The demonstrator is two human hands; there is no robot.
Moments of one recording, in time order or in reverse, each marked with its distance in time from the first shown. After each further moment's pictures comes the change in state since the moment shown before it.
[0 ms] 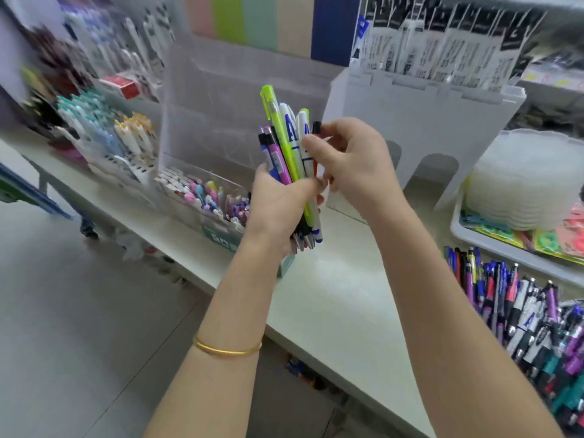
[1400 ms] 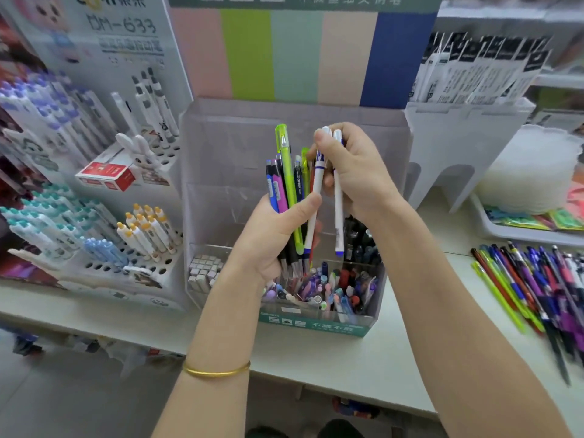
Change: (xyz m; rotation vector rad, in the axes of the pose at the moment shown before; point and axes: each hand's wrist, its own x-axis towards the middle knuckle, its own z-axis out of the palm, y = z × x) left_hand 0.161 0.040 -0.141 -0.023 -0.612 -0.154; right_hand 0.124 -0.028 0.134 0.361 0.279 0.165
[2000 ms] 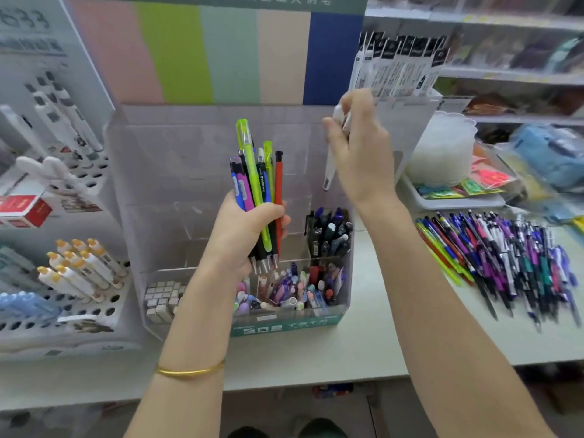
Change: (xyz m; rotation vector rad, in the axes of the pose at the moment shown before) left_hand 0.029 -0.002 -0.009 0.038 -0.042 -0.028; right_hand -0.007 -0.006 -0.035 -0.913 0.523 -0.413
